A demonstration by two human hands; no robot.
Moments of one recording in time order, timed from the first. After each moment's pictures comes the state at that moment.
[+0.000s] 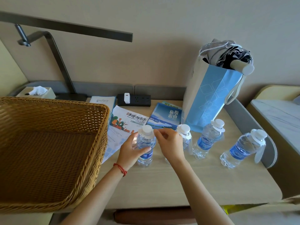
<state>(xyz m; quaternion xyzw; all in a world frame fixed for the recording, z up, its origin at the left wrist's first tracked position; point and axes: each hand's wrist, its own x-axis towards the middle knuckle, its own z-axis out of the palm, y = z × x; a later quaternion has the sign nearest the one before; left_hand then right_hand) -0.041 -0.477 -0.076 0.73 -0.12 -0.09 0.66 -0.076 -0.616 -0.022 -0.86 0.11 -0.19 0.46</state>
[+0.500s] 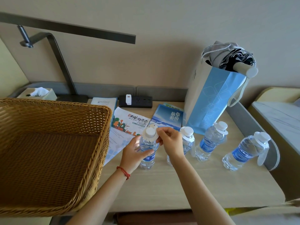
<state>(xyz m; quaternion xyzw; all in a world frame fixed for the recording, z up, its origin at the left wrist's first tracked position) -0.038 -0.478 -0.083 0.72 -0.10 -0.10 0.68 -0.062 -0.611 -0.019 -0.72 0.16 -0.14 0.66</state>
